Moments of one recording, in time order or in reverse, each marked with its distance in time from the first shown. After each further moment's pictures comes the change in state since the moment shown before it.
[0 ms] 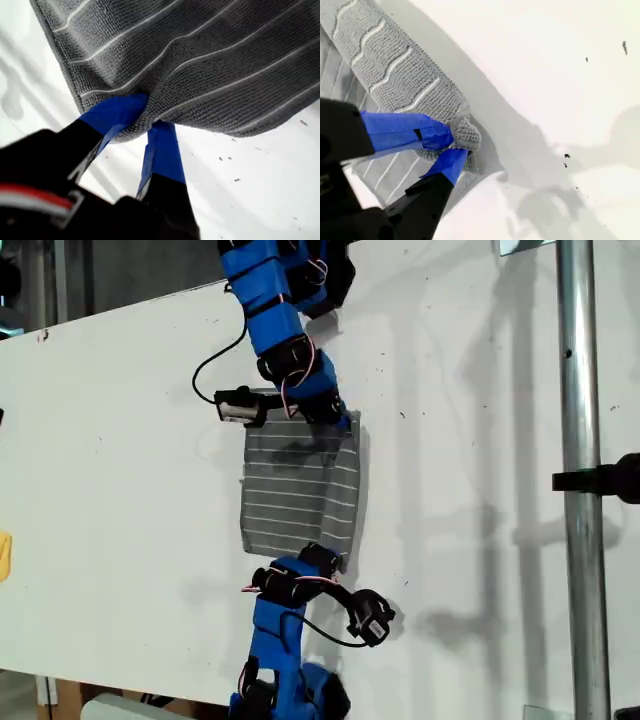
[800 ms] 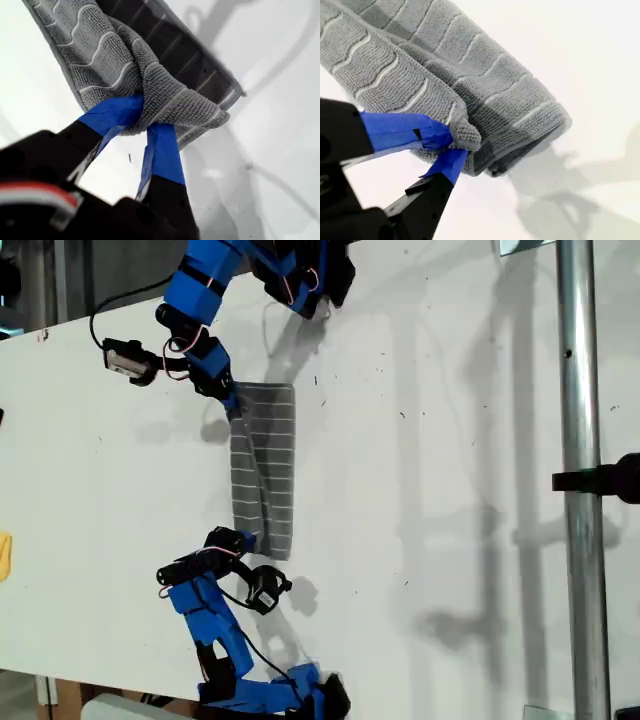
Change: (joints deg) arm 0 -36.3 -12.5 -16.0 -0.2 32.5; arm 1 50.4 14.9 7.3 0.1 -43.1
